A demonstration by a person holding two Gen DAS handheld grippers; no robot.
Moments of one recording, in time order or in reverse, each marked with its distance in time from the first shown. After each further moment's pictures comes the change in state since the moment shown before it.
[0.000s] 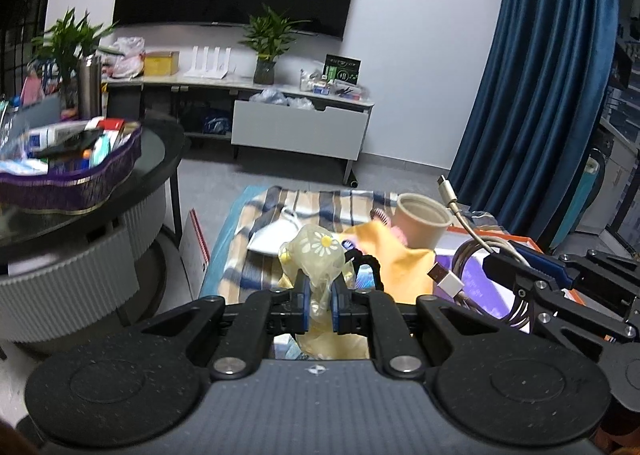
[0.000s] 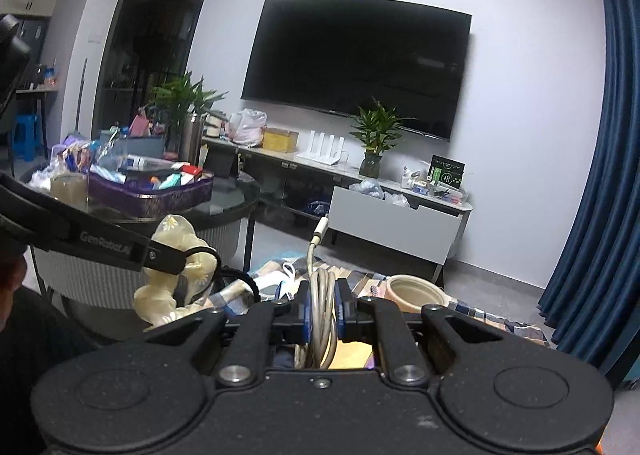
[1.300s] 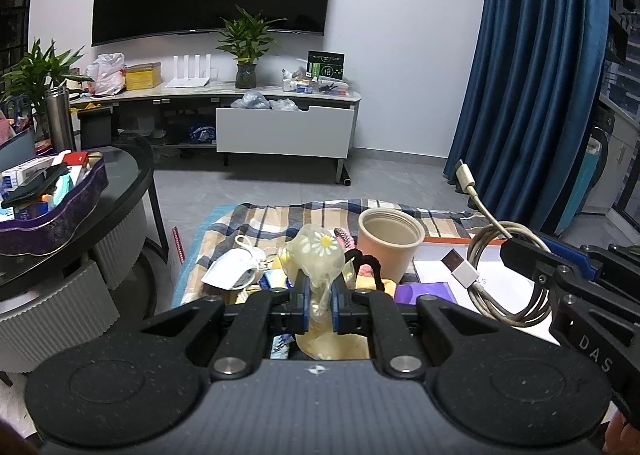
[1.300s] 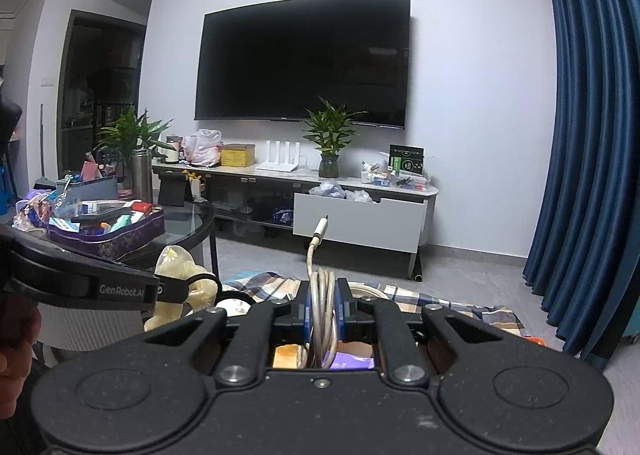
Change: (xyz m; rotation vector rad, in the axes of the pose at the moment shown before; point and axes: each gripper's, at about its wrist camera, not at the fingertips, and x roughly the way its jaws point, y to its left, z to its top) left arm 0.027 -0.050 0.025 0.068 0.026 0.019; right arm 0.001 -0.074 0.011 0.161 -0.001 -0.068
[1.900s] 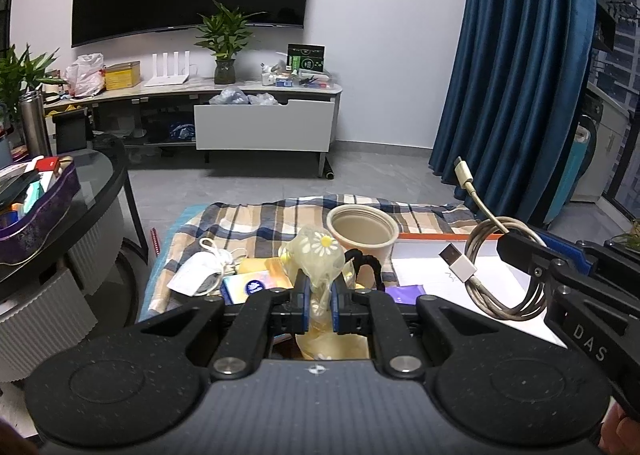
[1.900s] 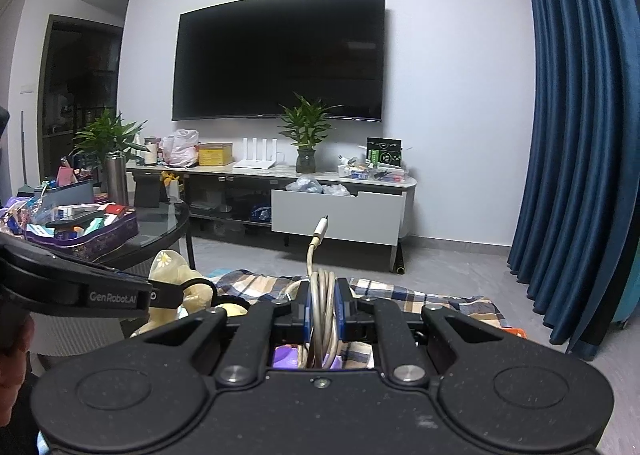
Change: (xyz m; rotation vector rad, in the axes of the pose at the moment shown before) left arm 0.018 -0.025 0.003 0.030 0.020 -0.038; right arm 0.012 -0.028 -0.003 0.038 0.012 -0.053
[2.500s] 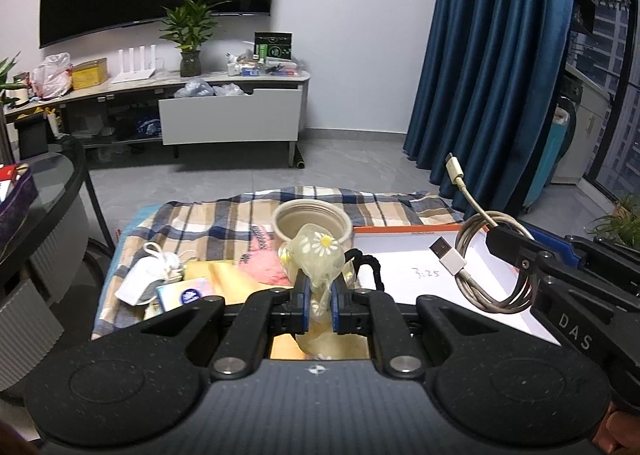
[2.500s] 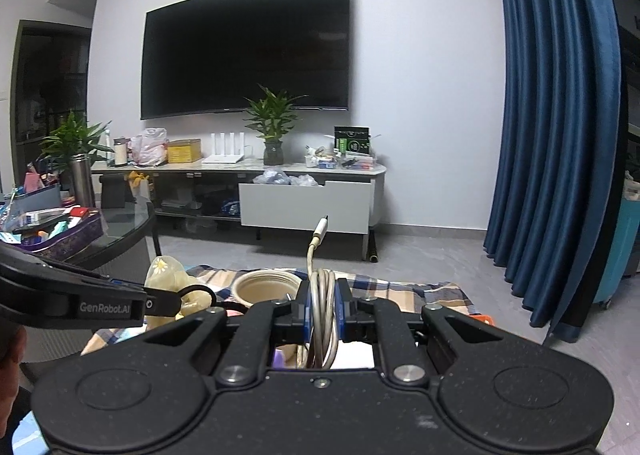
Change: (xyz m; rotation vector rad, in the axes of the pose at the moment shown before) left arm 0.028 -0.027 0.004 0.040 0.041 -0.072; right arm 0.011 -0.043 -0.006 0.050 0.027 -0.074
